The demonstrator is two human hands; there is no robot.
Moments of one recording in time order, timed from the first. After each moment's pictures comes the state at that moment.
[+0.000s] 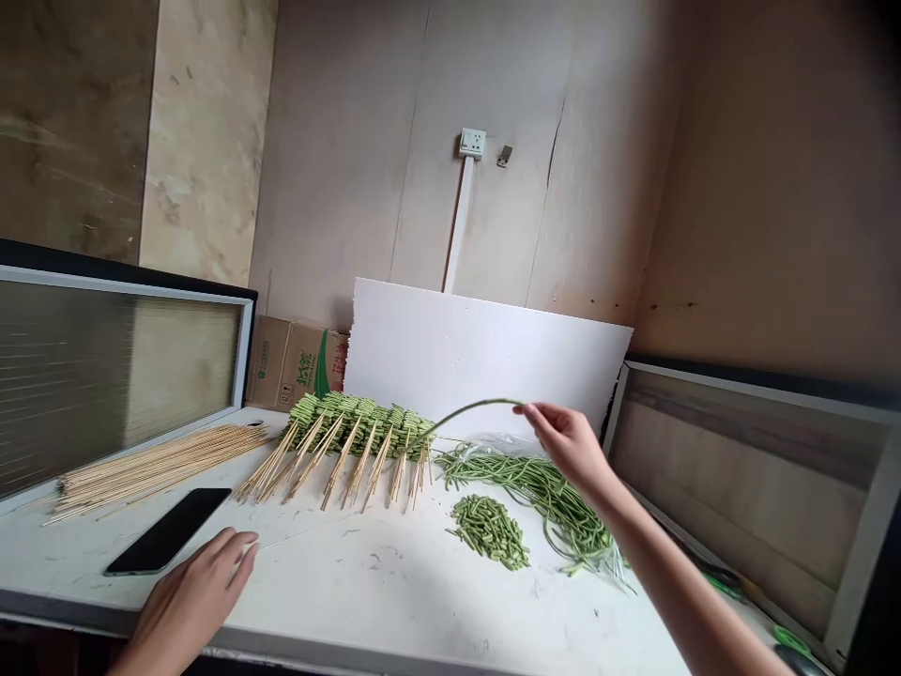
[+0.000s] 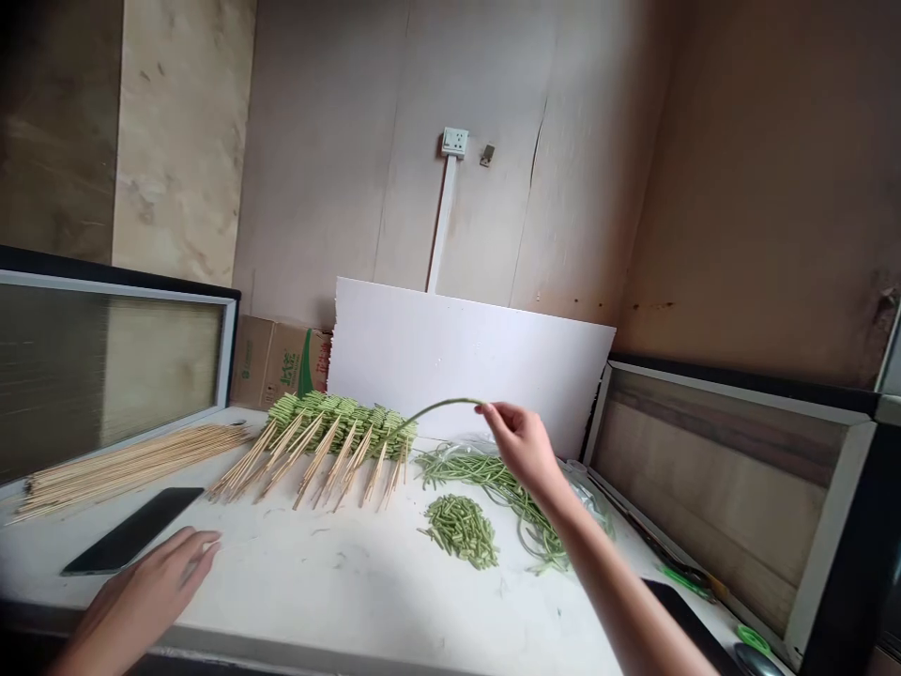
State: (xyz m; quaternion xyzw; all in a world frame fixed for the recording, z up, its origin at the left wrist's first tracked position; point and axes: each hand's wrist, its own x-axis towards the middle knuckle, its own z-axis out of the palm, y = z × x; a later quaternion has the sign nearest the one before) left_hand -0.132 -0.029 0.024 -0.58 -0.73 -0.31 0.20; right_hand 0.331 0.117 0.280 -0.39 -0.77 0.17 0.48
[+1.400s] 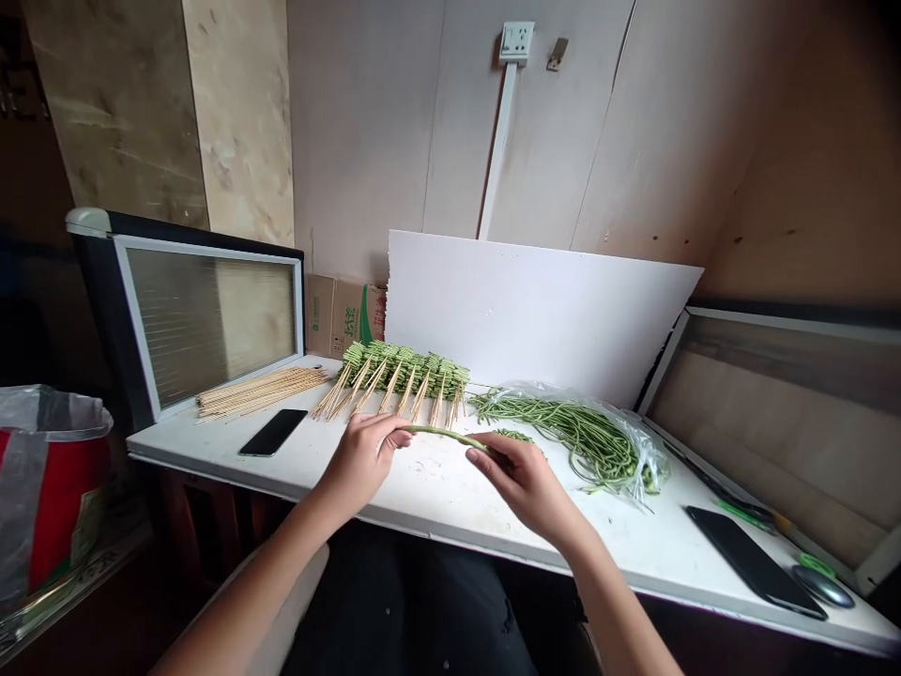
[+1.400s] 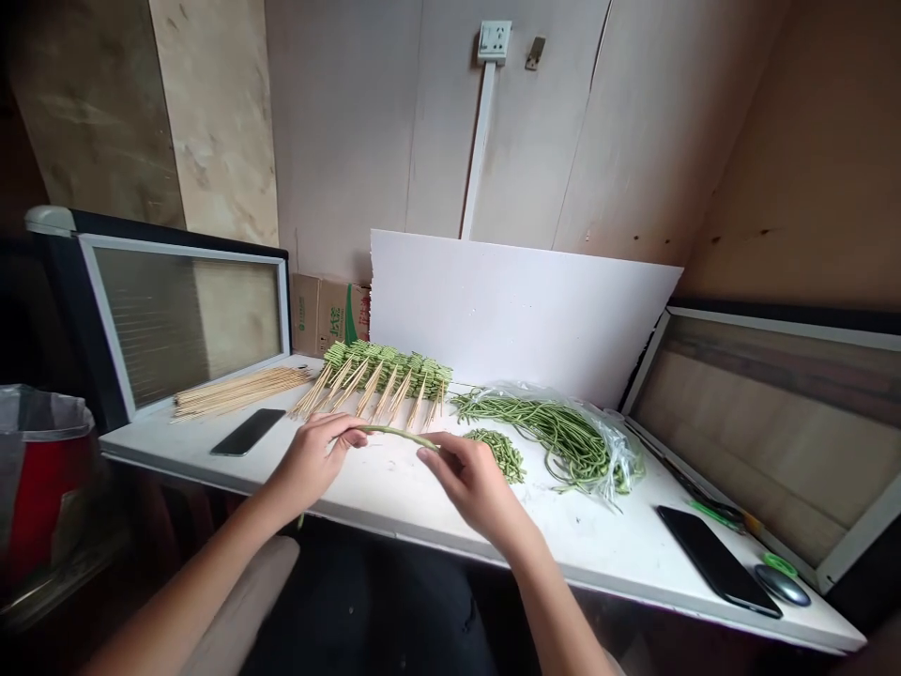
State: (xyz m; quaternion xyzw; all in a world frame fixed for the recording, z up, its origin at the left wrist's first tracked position) left_hand 0.011 -0.060 0.151 -0.69 -0.53 -0.48 0.07; right_hand 0.268 -0.010 0.189 -0.27 -0.86 0.25 0.34
